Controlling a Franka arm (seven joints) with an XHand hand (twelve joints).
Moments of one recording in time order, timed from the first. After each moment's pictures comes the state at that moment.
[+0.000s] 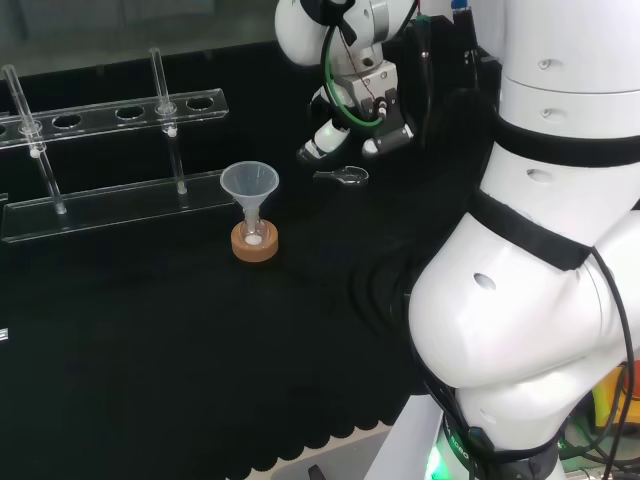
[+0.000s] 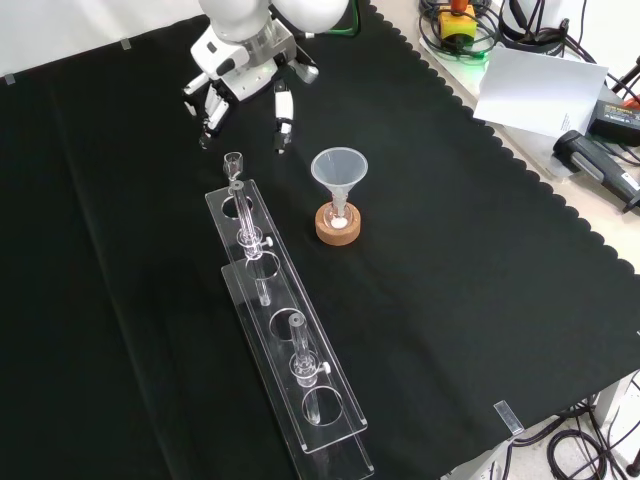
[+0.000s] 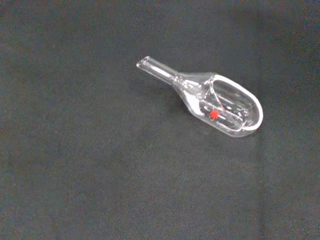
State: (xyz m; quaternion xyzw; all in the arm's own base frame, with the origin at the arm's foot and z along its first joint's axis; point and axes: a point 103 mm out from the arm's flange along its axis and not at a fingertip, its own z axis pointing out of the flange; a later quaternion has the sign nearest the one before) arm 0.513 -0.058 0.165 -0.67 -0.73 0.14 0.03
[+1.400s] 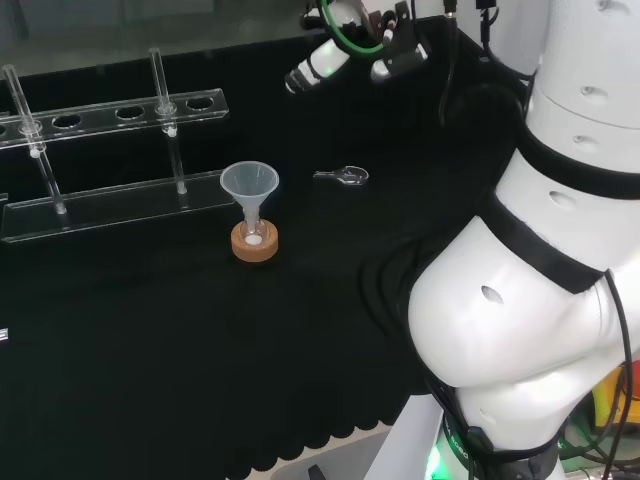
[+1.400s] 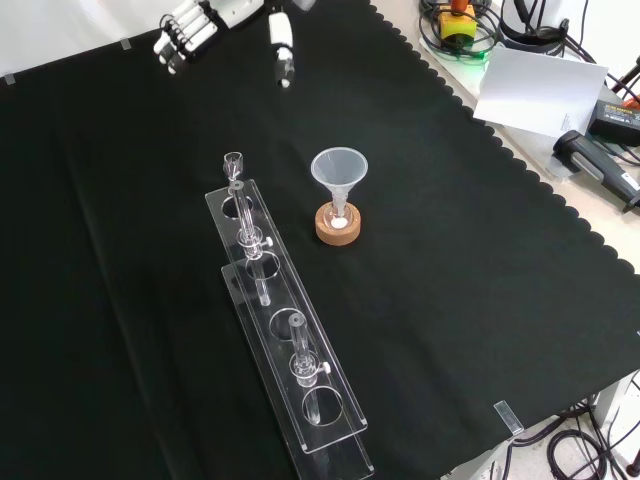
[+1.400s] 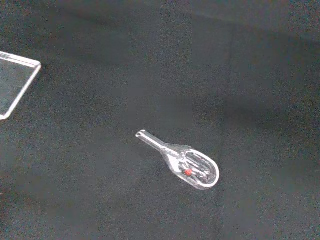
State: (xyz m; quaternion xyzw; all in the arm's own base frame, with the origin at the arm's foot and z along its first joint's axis) arm 0.503 -0.058 0.298 -0.66 -0.74 0.14 0.05
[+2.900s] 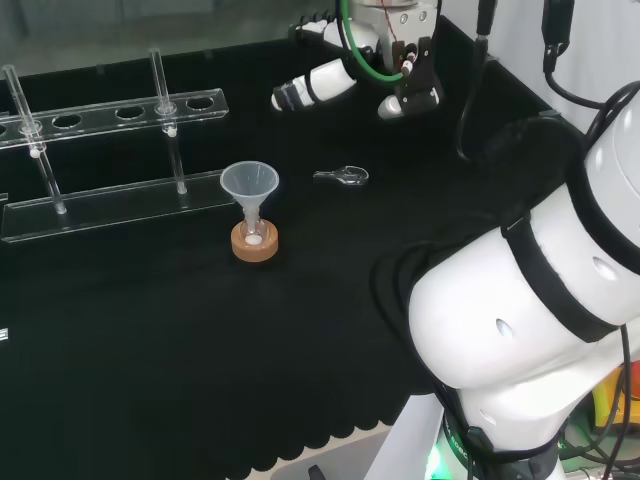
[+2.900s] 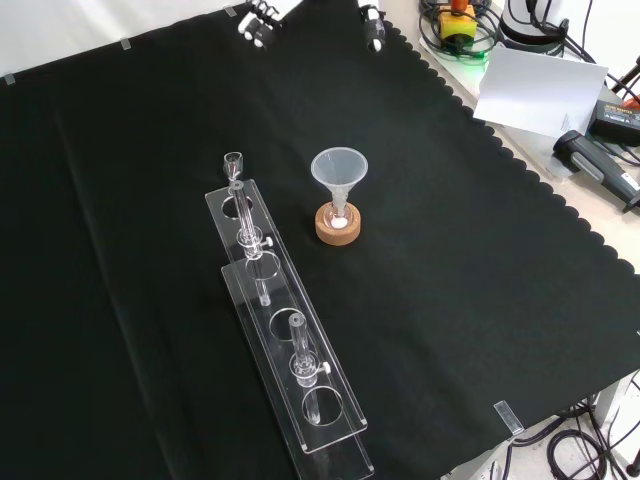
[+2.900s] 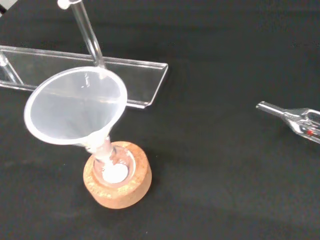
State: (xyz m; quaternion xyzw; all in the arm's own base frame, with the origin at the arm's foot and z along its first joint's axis) arm 0.394 -0.005 0.306 -0.62 -0.78 0.03 0.11
